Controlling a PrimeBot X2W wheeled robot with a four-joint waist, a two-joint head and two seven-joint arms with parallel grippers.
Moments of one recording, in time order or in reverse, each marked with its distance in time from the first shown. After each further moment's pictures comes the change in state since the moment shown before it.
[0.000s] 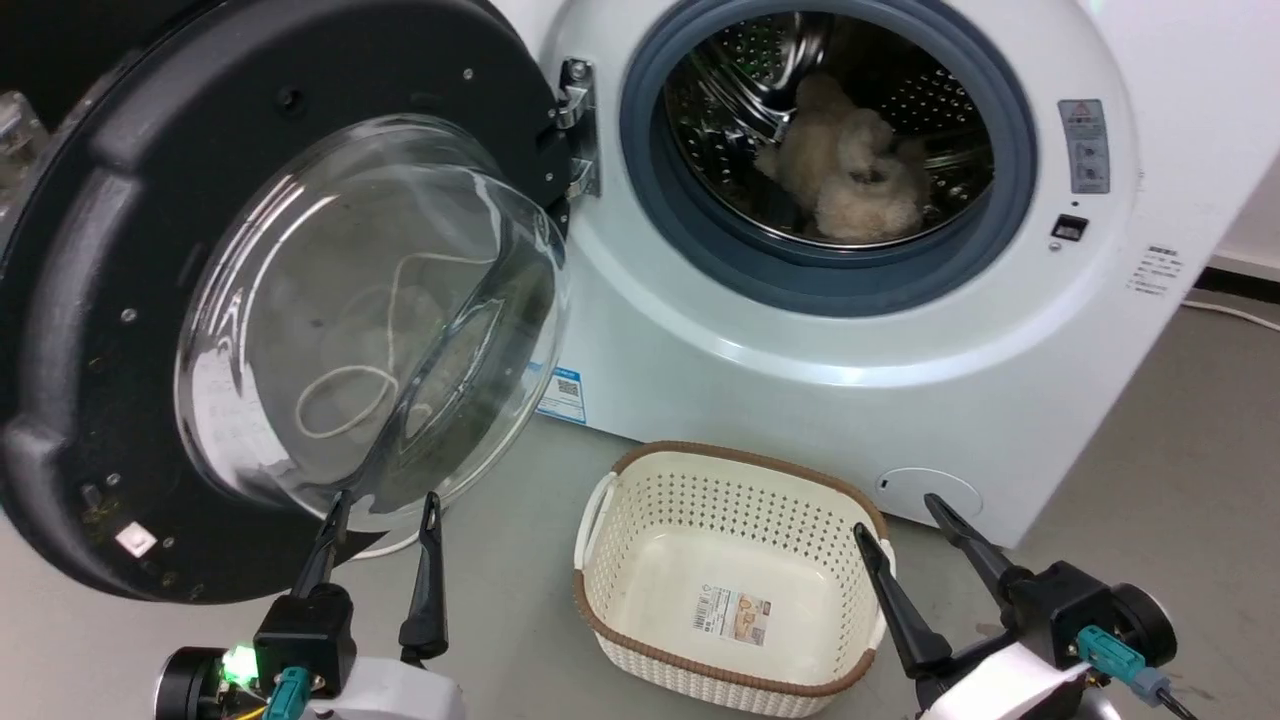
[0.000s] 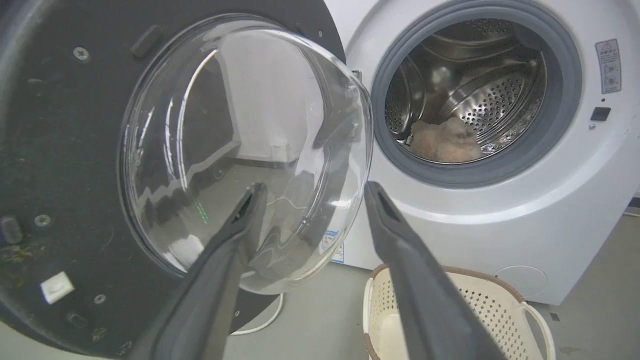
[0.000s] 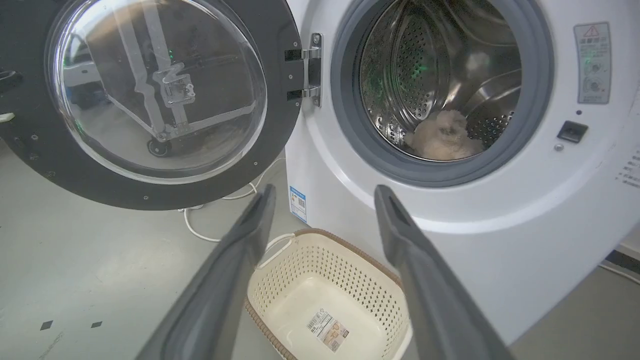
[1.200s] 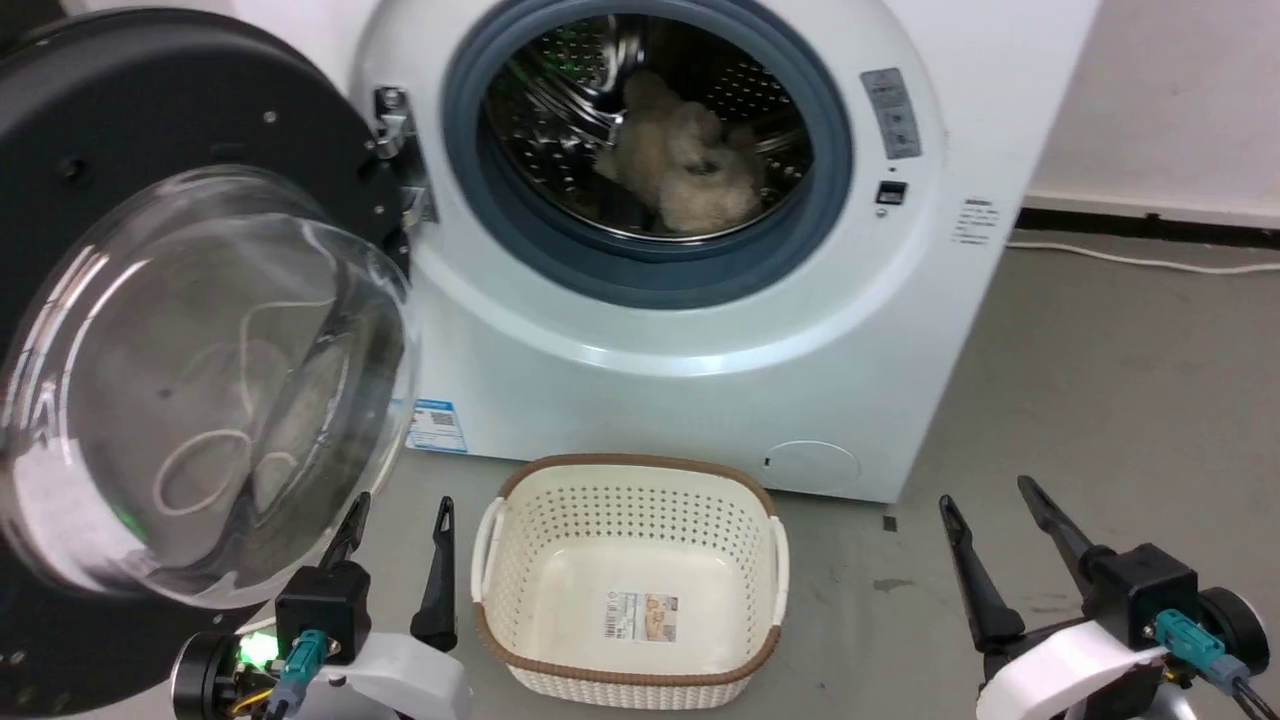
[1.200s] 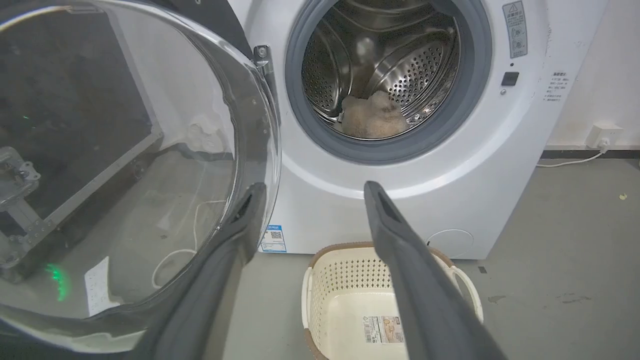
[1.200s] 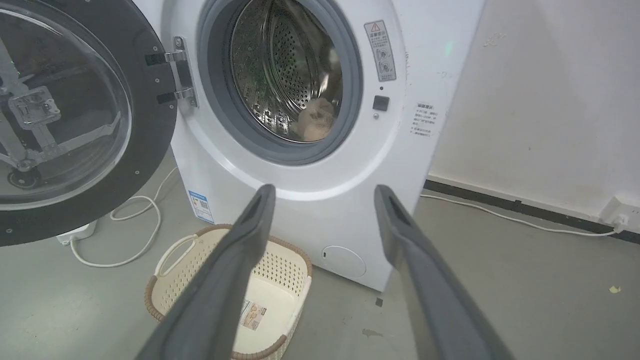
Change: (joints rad) left arm -0.043 -0.007 0.009 0.065 0.001 -0.040 0.081; right arm 0.031 0.048 -0.172 -0.090 -0.063 0.000 0.081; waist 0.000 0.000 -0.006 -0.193
